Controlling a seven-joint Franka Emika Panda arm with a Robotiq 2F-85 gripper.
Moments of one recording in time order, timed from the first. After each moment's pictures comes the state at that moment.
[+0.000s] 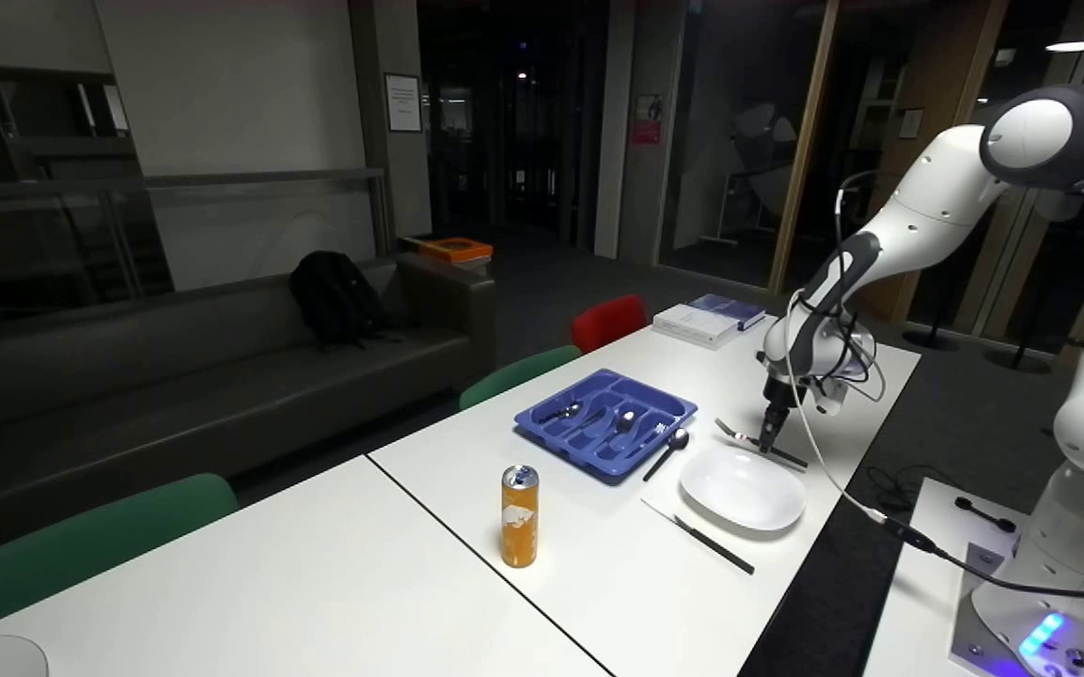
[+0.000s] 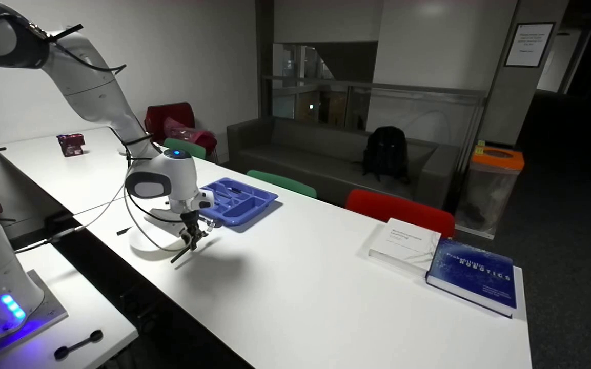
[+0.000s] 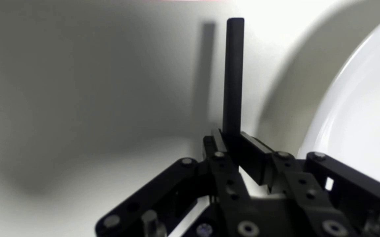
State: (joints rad) arm -0.44 0.31 0.08 -2.54 0.29 2.86 -0.77
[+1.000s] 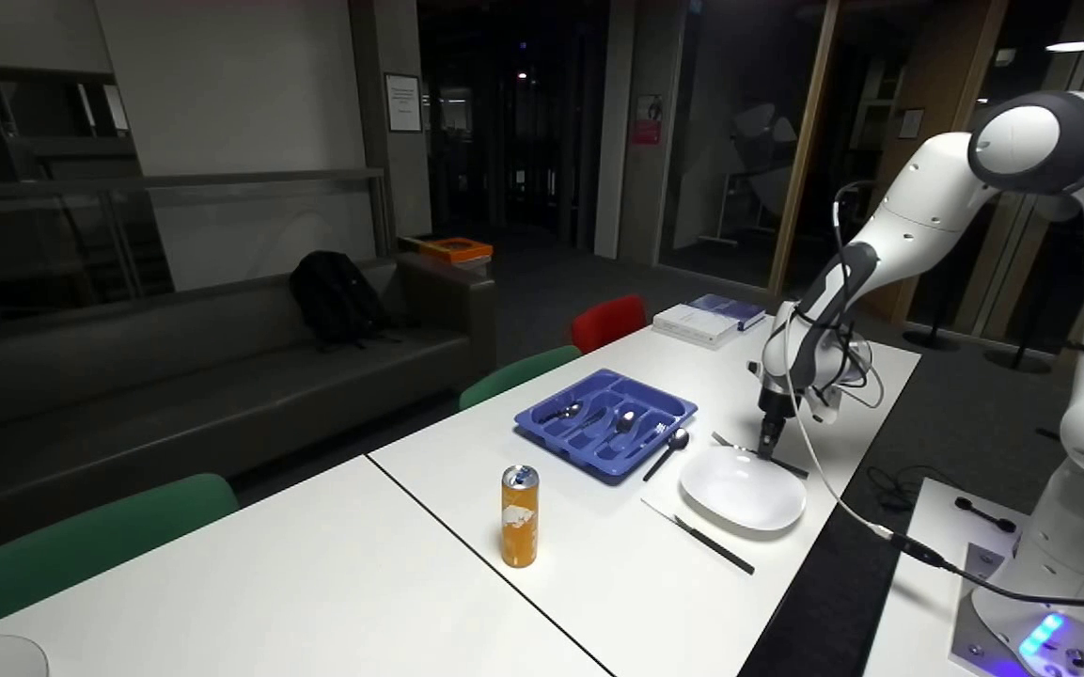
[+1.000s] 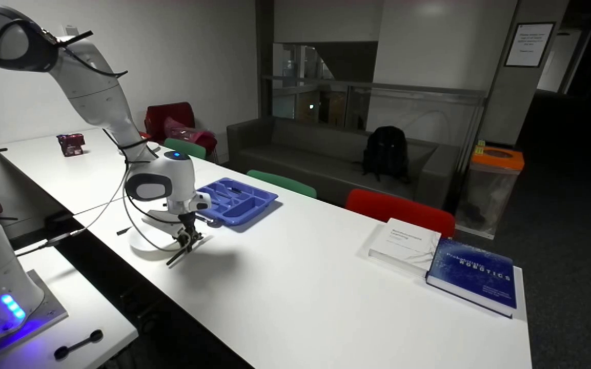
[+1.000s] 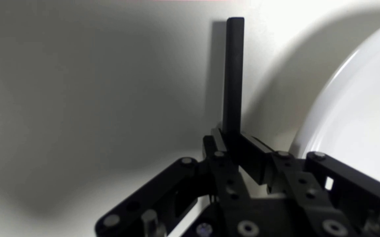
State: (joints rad) arm -0.38 0.34 0.05 -2.54 0.19 2.86 -0.68
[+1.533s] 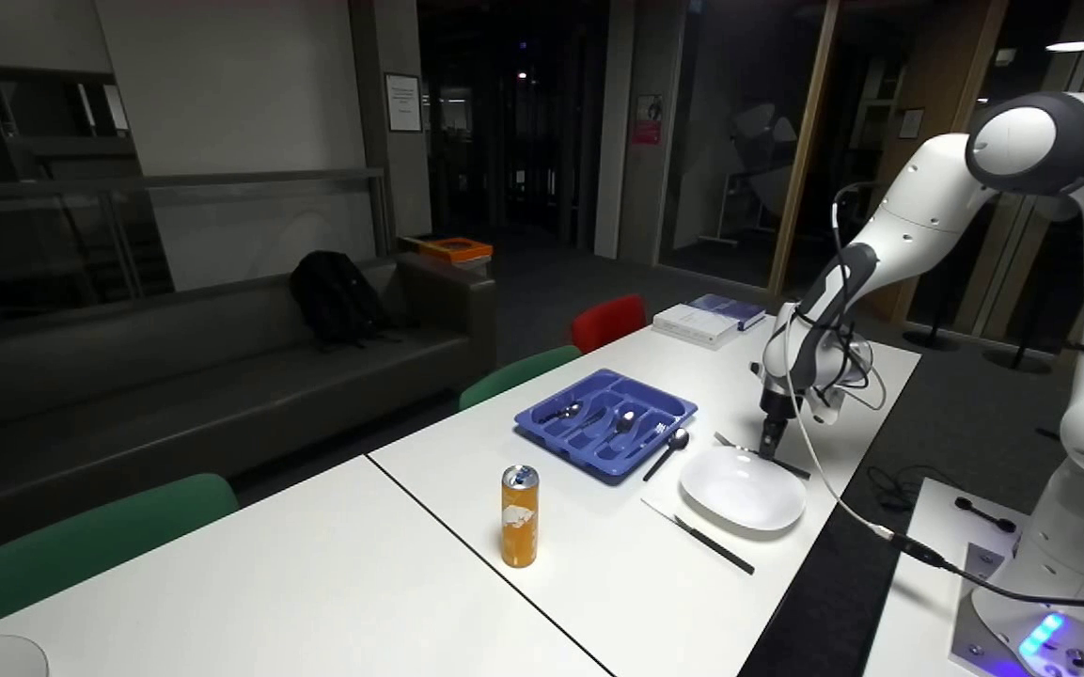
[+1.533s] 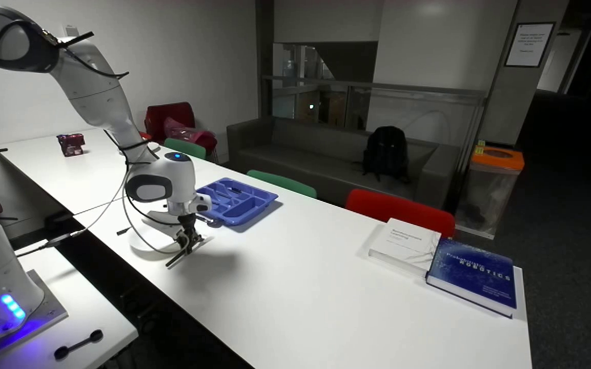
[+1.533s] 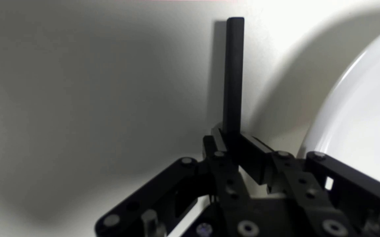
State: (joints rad) arm -0.38 0.34 0.04 -2.54 0.19 2.86 -0.65
